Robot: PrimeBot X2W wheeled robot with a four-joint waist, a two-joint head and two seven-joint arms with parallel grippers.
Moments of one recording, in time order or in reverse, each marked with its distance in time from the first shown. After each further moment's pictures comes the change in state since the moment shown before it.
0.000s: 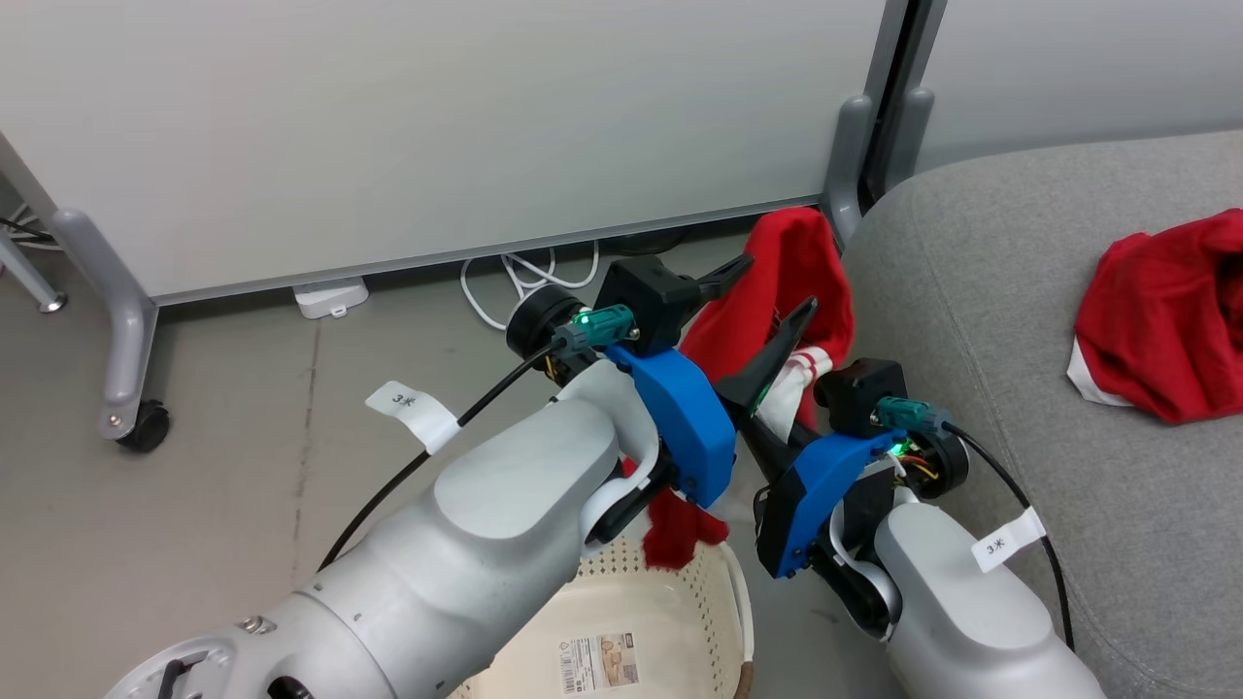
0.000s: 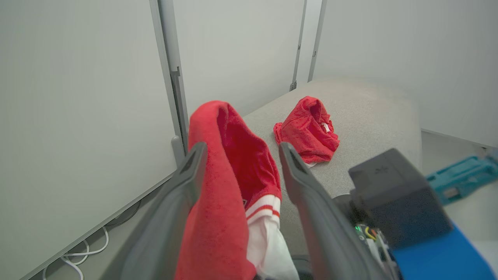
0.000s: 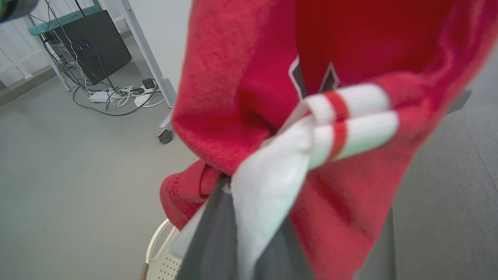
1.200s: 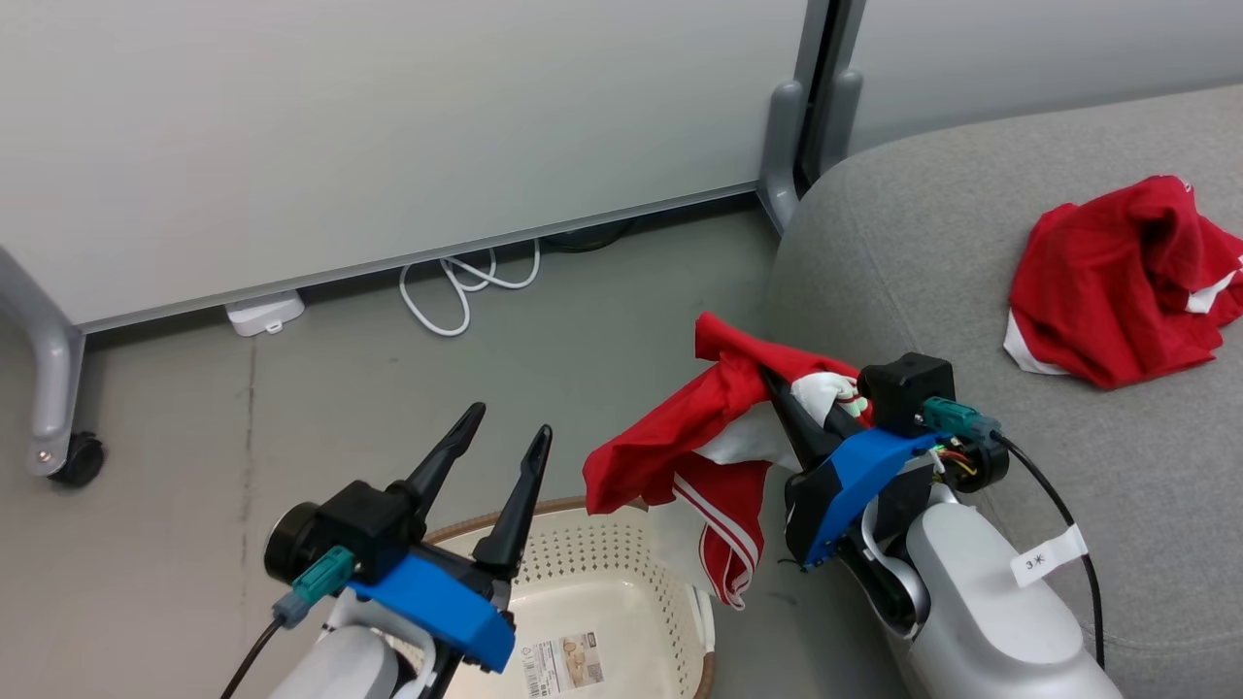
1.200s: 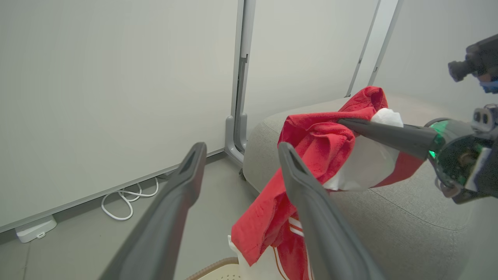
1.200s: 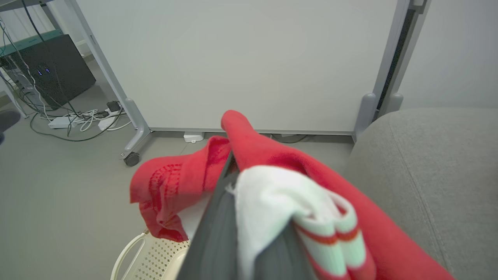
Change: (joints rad) left arm 0.649 0.260 0.603 -0.446 0.435 0.044 -0.014; right arm 0.056 0.000 -0.132 -0.092 -0.106 0.000 -0.020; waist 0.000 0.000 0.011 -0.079
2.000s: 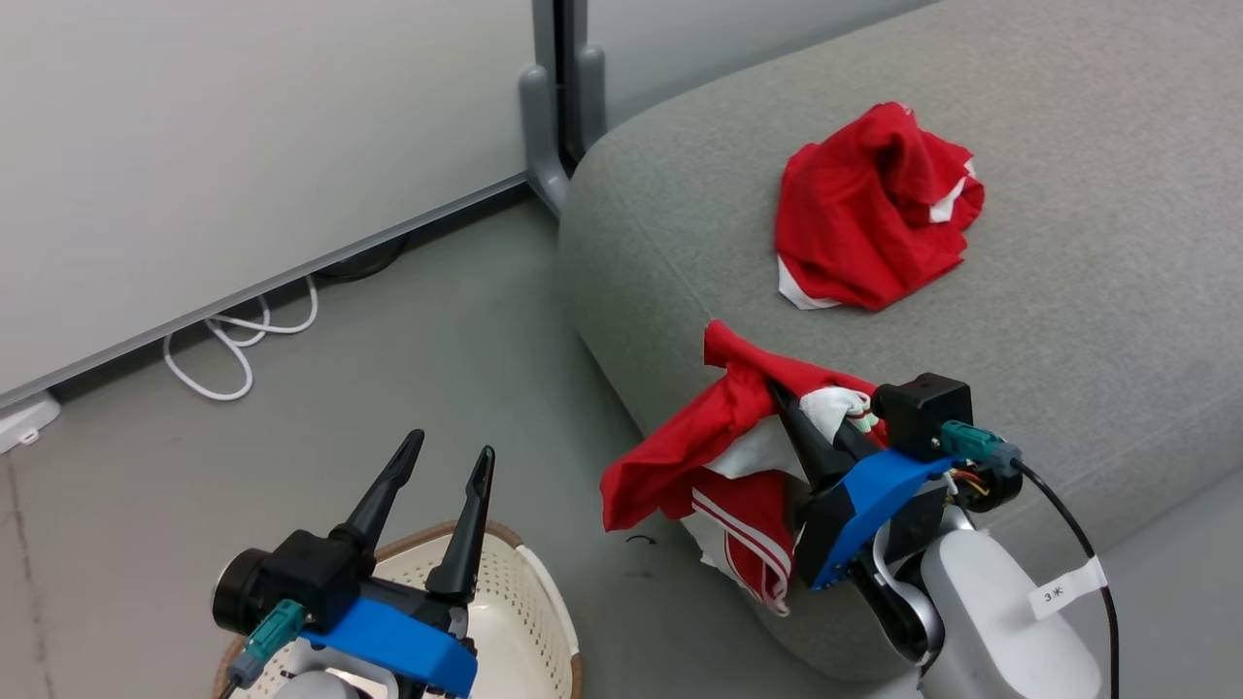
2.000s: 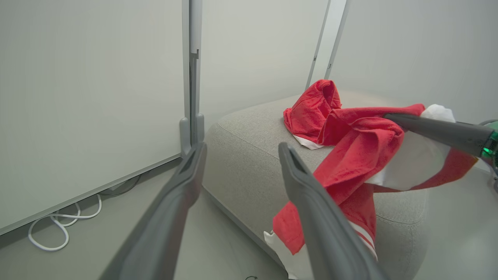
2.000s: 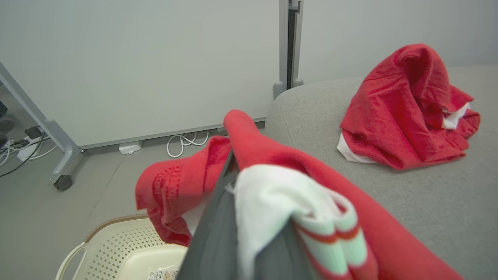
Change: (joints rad) left arm 0.173 -0.065 0.254 -0.067 0.183 -0.047 0.000; right arm 0.098 -0.001 -0.044 -0.160 -0.031 0.000 0.053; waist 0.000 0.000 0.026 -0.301
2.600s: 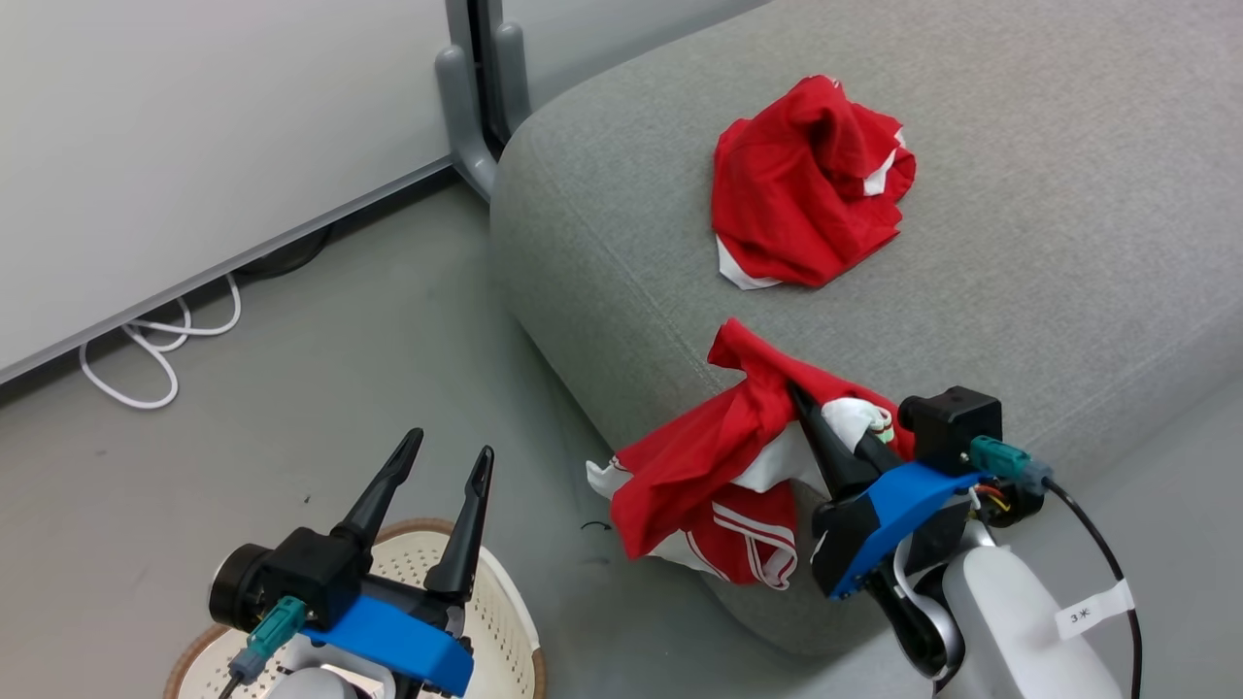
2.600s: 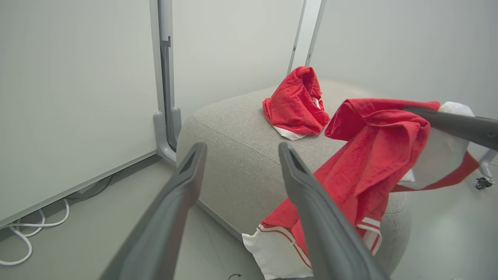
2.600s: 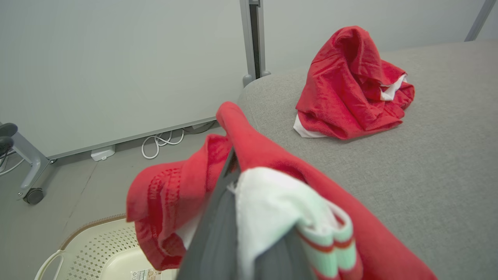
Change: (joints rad) left arm -0.007 0.002 0.006 0.014 0.026 -0.010 0.000; right arm 0.064 0.000 -0.049 -0.080 -0.006 0.000 0.016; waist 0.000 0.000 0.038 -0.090
